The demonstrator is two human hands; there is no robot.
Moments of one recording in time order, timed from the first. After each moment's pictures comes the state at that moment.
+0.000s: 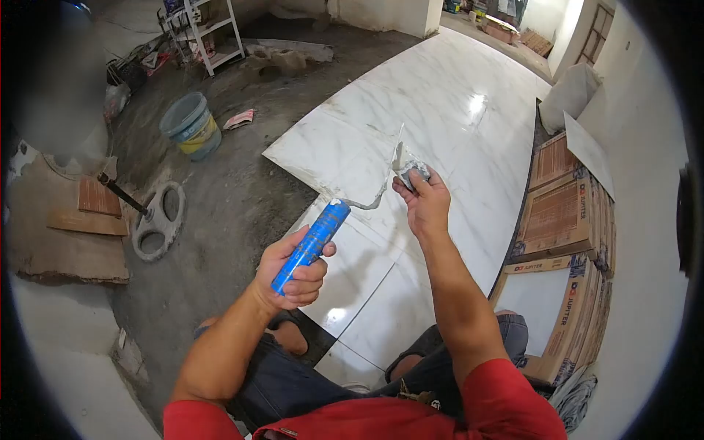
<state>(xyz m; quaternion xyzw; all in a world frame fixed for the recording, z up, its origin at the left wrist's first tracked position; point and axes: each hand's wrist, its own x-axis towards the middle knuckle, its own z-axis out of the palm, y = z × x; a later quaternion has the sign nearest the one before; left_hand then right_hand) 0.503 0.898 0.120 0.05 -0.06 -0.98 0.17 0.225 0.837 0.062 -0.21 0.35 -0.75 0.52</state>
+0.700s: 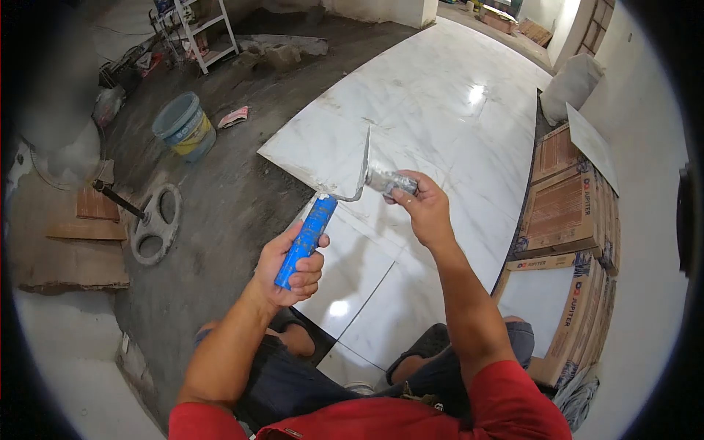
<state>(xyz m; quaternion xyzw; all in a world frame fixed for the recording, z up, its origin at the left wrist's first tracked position) 0.490 0.881 0.107 0.18 -0.08 -0.95 0.23 0.212 0.856 0.063 -0.46 0.41 -0.63 0.47</state>
